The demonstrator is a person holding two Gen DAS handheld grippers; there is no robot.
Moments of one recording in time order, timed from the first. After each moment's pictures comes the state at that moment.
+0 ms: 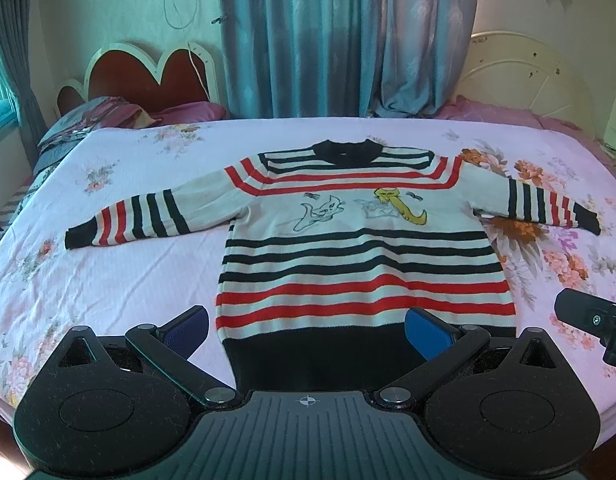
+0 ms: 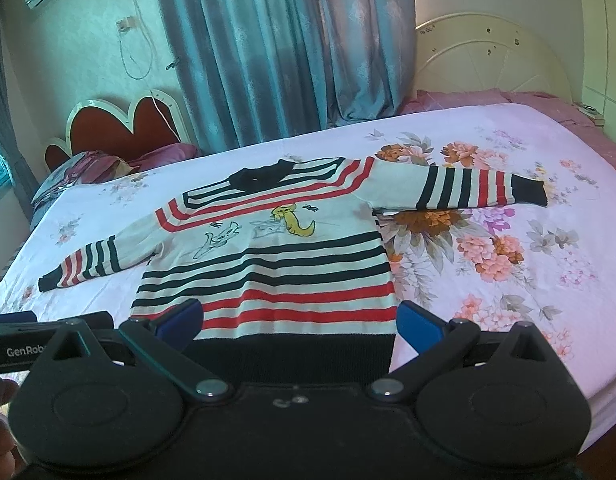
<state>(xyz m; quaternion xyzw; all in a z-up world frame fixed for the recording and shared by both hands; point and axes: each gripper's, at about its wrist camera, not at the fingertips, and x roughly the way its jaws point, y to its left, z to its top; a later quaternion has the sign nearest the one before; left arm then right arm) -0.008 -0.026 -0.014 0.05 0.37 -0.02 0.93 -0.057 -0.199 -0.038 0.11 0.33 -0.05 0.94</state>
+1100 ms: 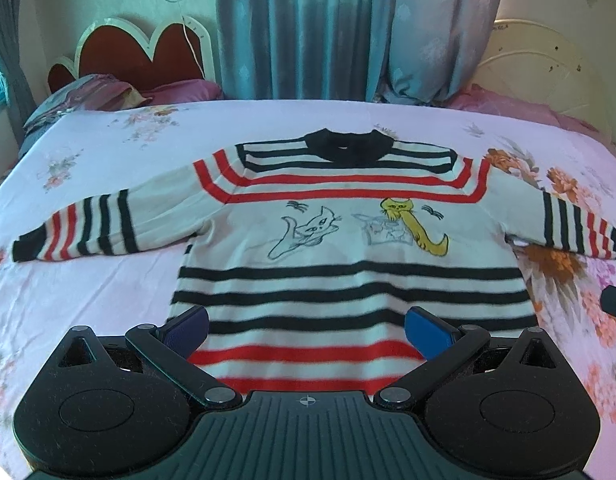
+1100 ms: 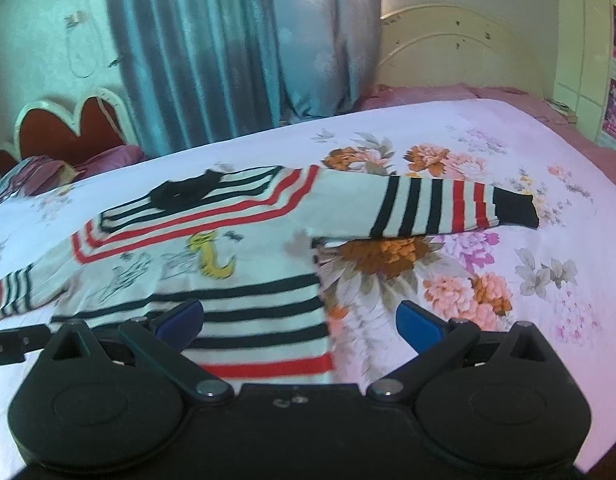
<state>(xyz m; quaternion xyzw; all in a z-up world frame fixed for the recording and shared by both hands) 0.137 -0.069 -0.065 0.03 0.41 -0.01 0.91 0.064 -0.283 -0.078 0.10 0.34 -0.11 0.93</state>
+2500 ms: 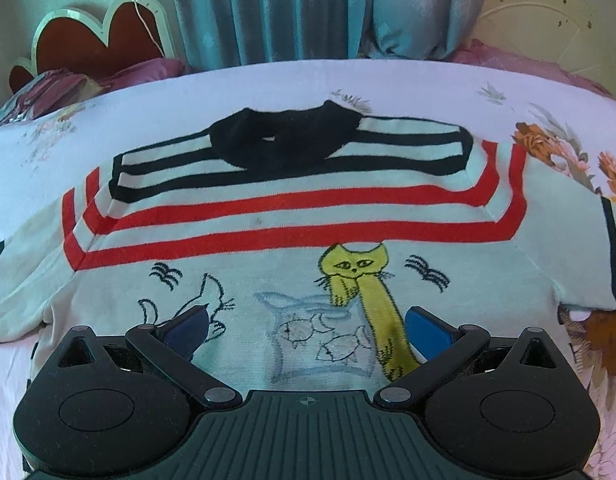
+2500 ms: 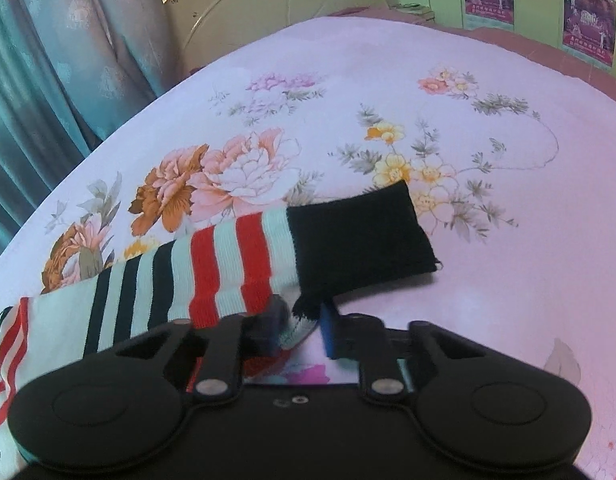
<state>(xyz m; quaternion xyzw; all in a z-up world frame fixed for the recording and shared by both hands) 0.327 -0.182 -0.159 0.06 0.46 -0.02 0.89 0.200 -0.583 -0.190 0.26 0.34 -0.30 0.85</state>
